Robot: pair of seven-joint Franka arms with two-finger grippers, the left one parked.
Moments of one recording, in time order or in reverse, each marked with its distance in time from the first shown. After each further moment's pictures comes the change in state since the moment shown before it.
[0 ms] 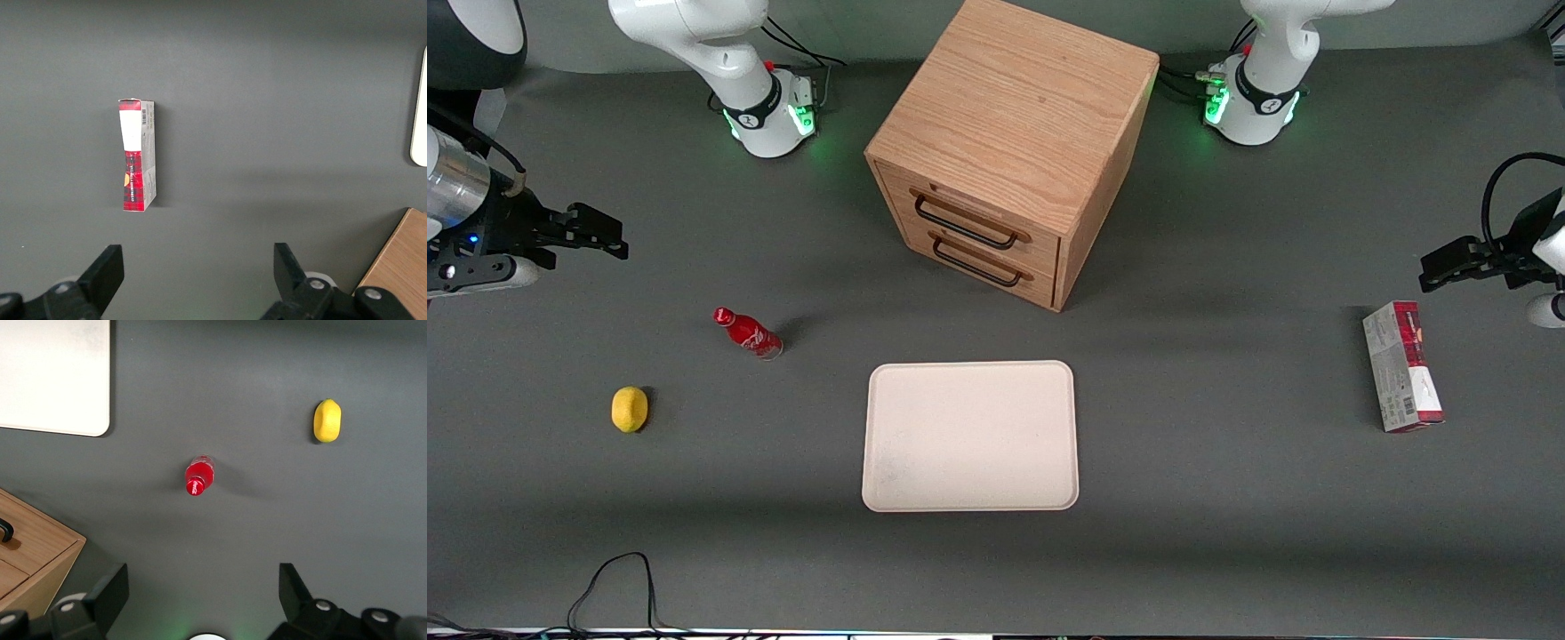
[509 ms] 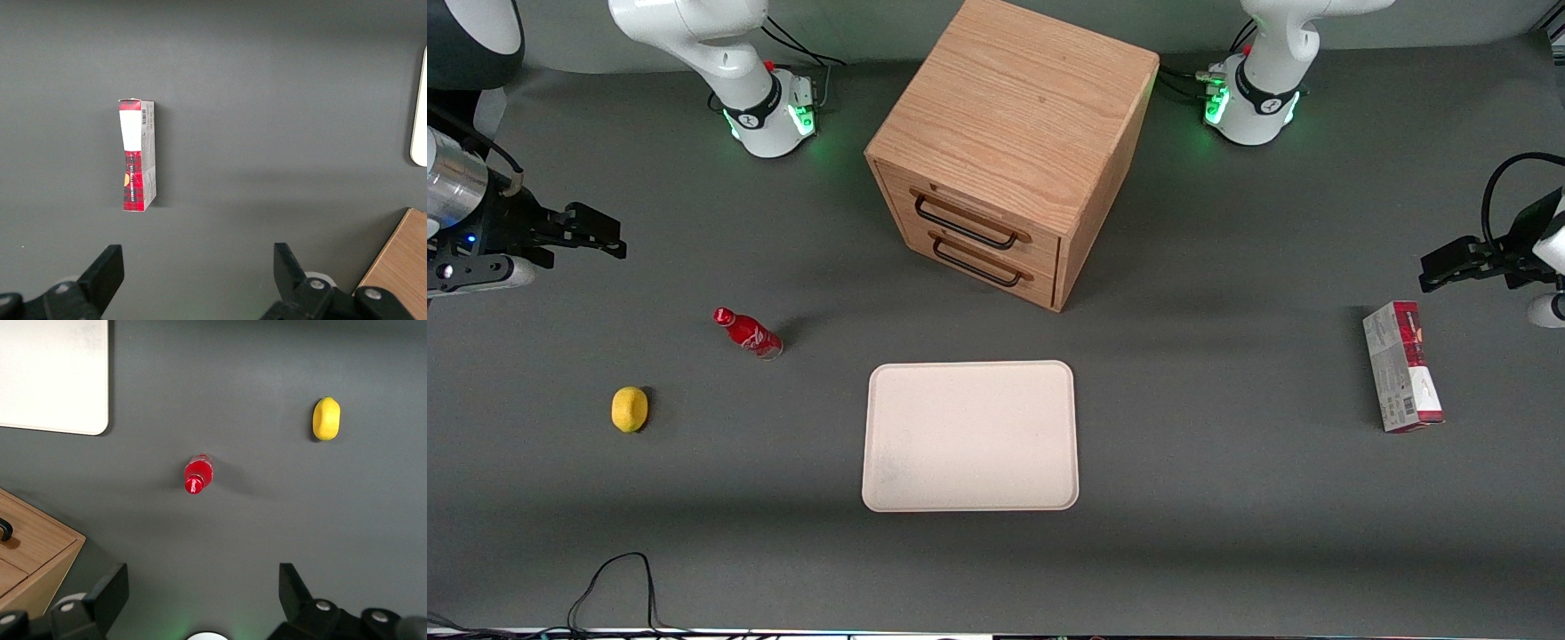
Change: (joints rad) arm -0.001 0.000 0.000 0.001 0.000 -0.006 0.000
